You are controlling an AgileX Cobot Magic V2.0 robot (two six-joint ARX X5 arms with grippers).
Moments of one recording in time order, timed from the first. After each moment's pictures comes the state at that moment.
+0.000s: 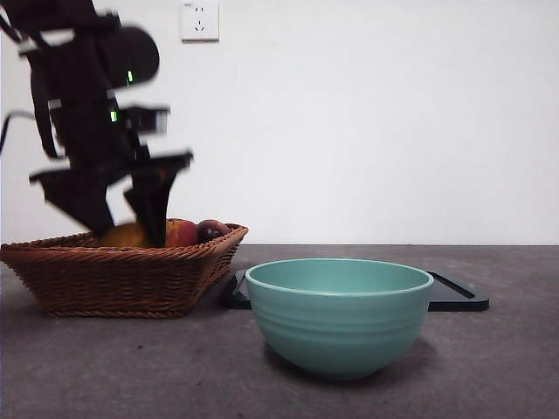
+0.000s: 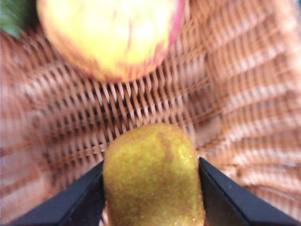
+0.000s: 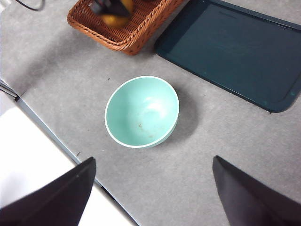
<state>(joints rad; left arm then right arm) -0.38 1.68 1.21 -0.57 0.03 -0.07 0.31 0.72 0.96 -1.04 -0.47 -0.05</state>
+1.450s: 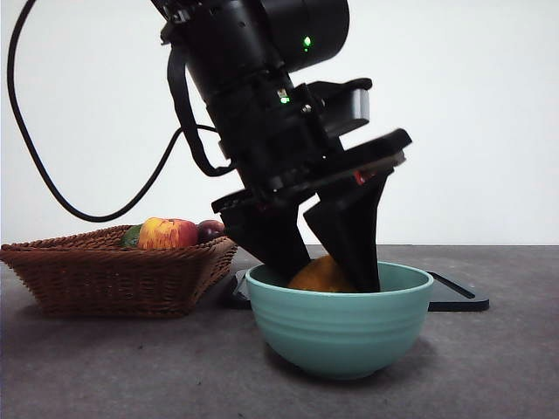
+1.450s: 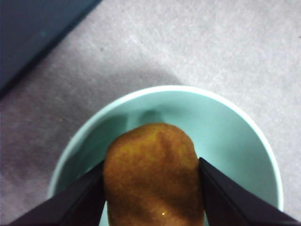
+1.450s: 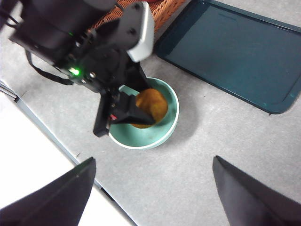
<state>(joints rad) -0.91 1.79 1.22 -0.49 0.13 -0.08 0.31 0.72 0.96 -1.04 -0.47 -0.05</state>
